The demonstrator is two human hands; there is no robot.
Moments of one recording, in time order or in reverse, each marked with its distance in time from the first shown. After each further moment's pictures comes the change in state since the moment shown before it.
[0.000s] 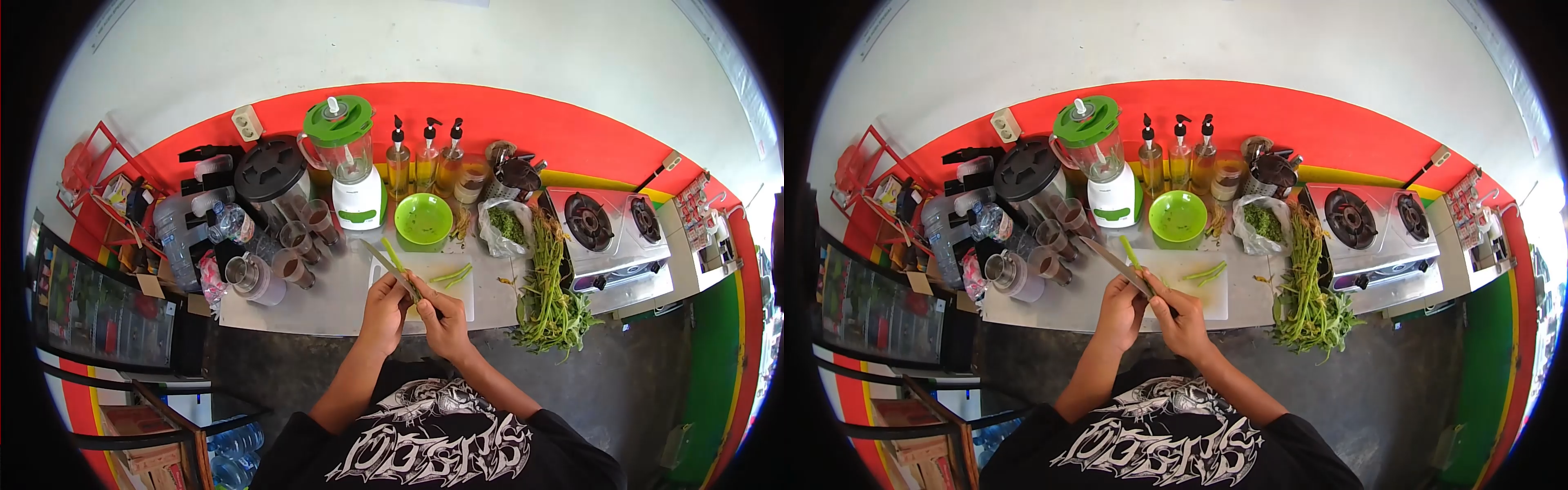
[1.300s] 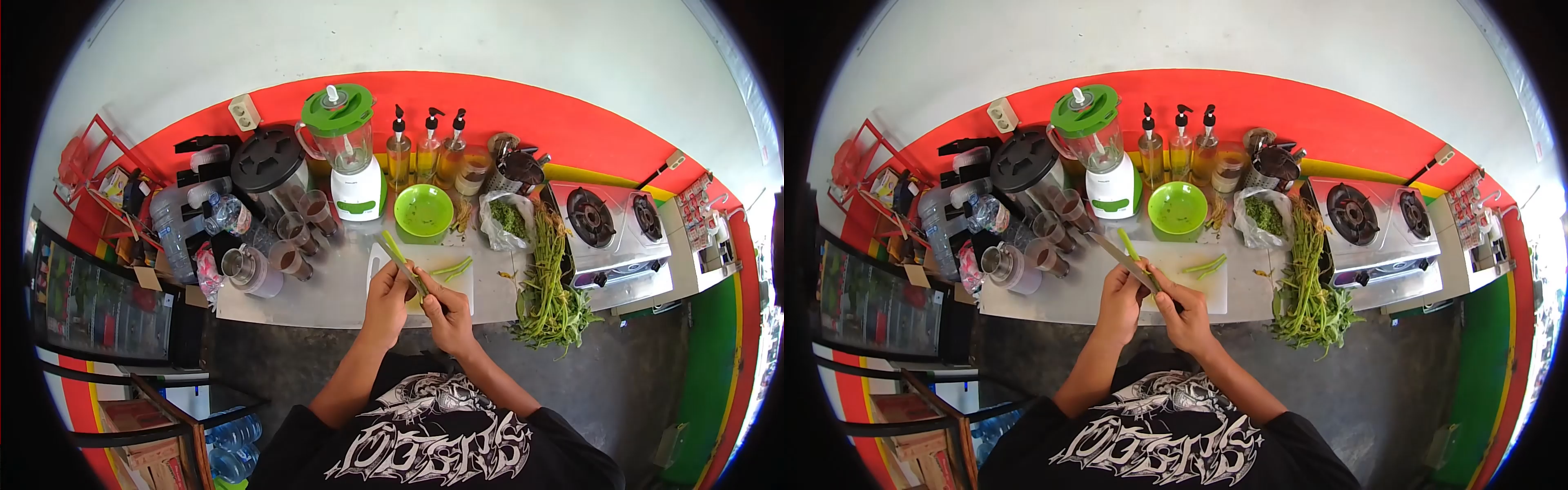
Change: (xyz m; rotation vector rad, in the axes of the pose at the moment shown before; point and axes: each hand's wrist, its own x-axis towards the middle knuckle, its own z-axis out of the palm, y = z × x) left_hand 0.008 -0.006 -0.005 0.211 -0.018 0.076; right_hand 0.001 0.007 -0.007 0.071 -0.025 0.060
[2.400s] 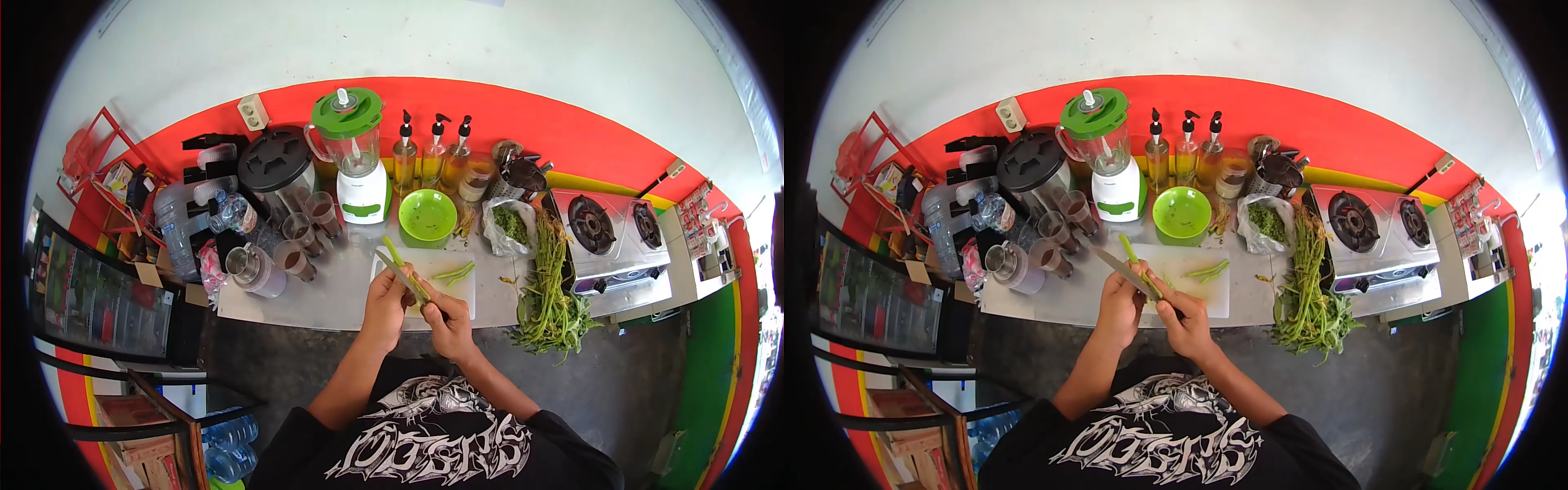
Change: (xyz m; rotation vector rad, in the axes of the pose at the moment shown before) left_hand -0.008 0.014 0.006 -0.118 0.086 -0.011; right_hand -0.008 0.000 0.006 0.016 -0.030 -0.021
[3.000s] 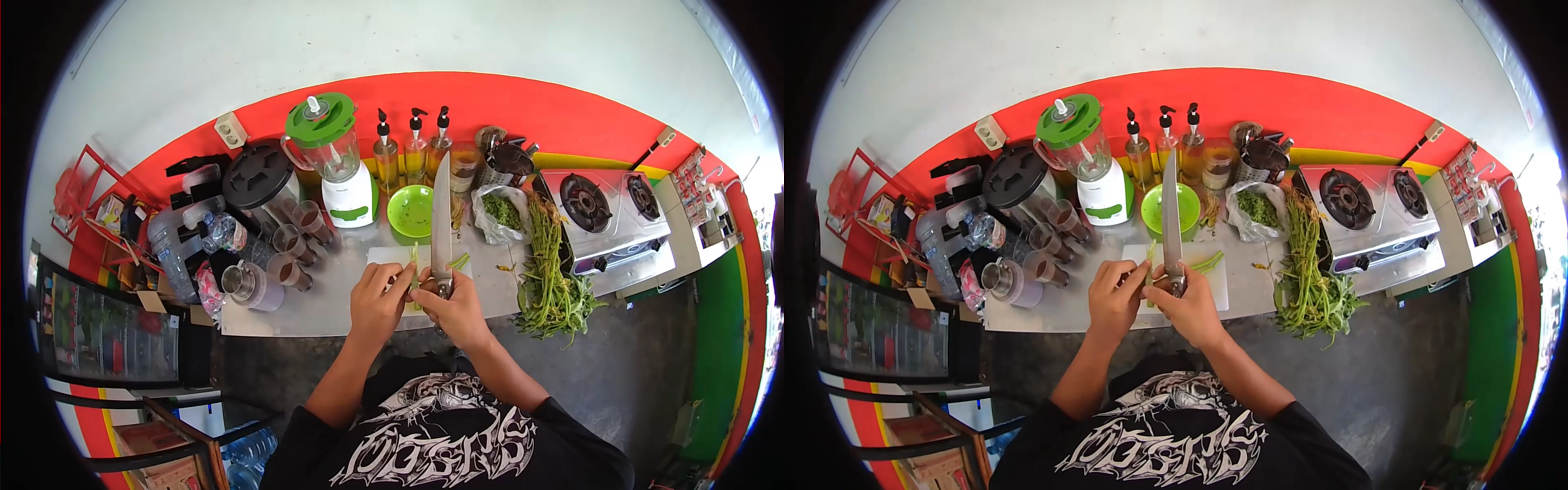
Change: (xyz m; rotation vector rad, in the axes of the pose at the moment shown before) left_hand 0.016 0.012 -0.006 1.392 -0.139 1.084; right_hand 0.028 -0.039 -0.014 0.451 0.115 0.533
